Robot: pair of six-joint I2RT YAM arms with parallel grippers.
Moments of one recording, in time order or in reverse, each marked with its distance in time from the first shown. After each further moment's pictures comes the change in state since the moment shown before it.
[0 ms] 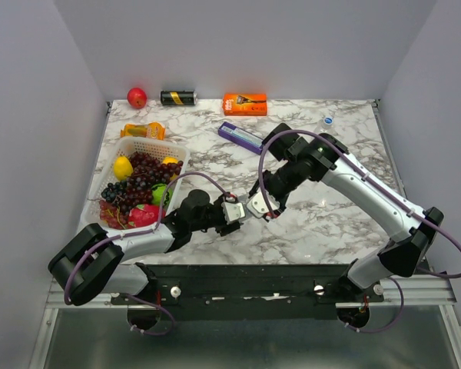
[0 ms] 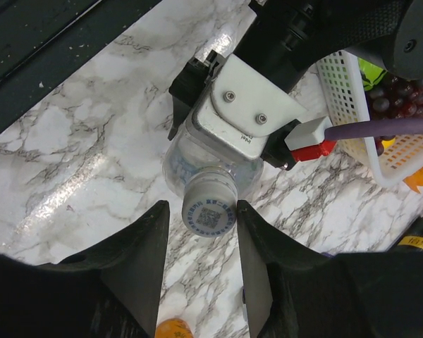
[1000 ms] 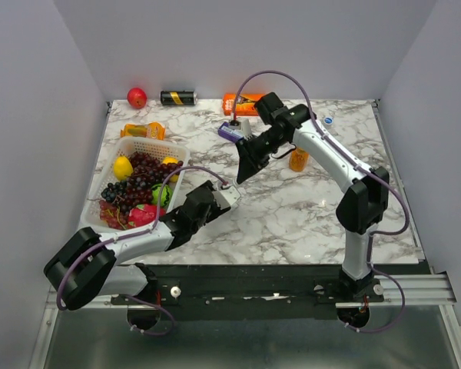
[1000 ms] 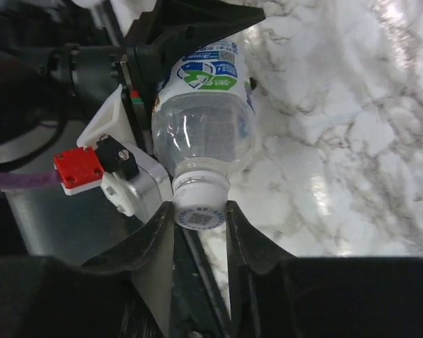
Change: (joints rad) left arm -0.011 -0.044 0.057 -0.236 -0.686 0.016; right arm -0.188 0.421 0.293 0.156 -0.103 1.463
